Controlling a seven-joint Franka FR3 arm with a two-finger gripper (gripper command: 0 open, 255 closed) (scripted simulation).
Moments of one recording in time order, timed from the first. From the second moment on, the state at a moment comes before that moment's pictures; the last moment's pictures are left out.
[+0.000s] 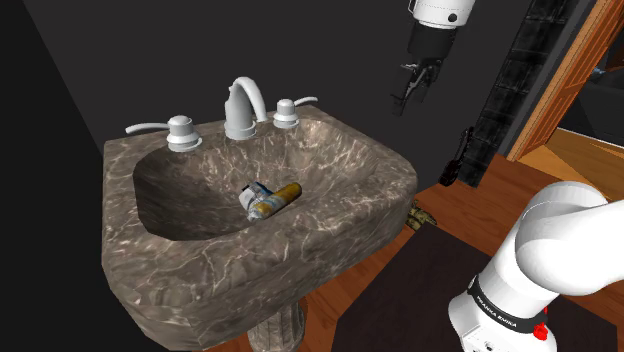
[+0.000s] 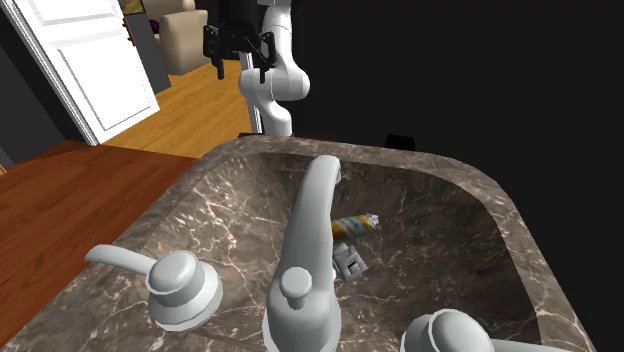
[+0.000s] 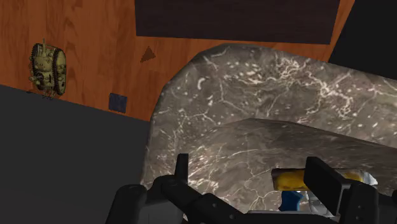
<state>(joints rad) -0.01 -0.80 0.03 -2.34 -0.07 1.66 0.01</state>
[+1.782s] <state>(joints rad) -0.20 -0.26 0.60 -2.39 0.26 2.32 1.31</state>
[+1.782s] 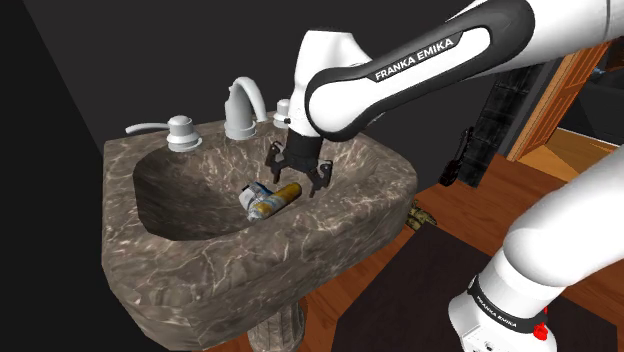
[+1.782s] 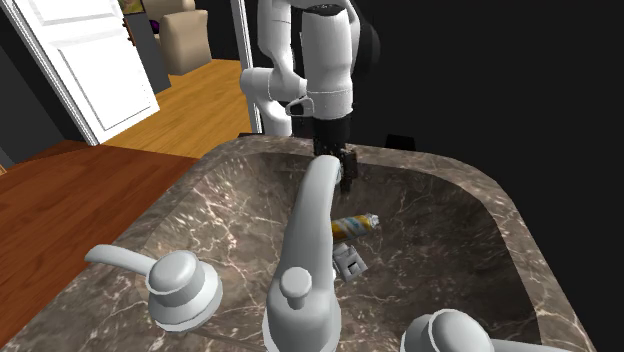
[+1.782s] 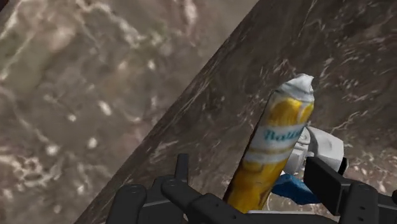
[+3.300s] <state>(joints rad) -0.26 0.09 0.67 -2.29 0.00 2.58 1.75</state>
